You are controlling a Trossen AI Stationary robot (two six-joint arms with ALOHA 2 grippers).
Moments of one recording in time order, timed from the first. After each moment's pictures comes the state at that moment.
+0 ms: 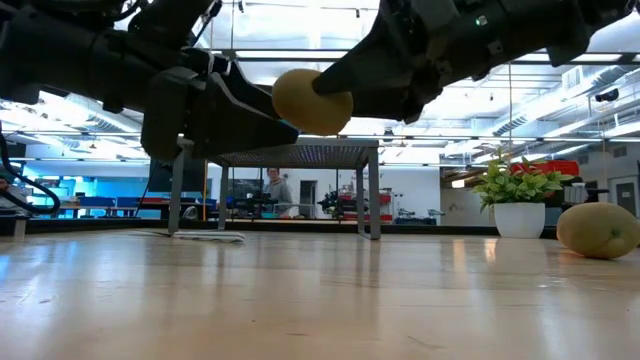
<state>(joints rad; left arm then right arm) -0.48 1.77 0.55 1.00 -0.77 0.36 0.35 1.72 0.81 0.55 0.44 0.18</state>
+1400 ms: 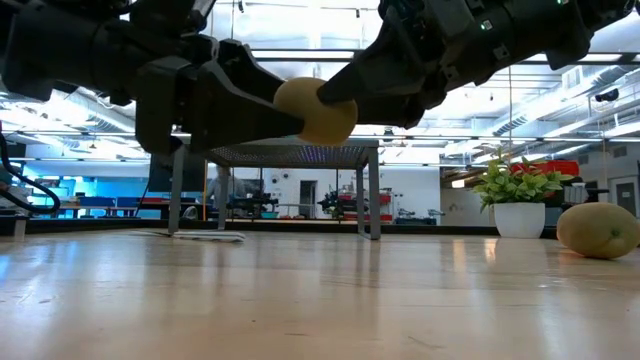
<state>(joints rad) -0.47 1.77 0.58 1.01 -0.66 0.46 0.35 1.72 0.81 0.51 0.38 0.18</state>
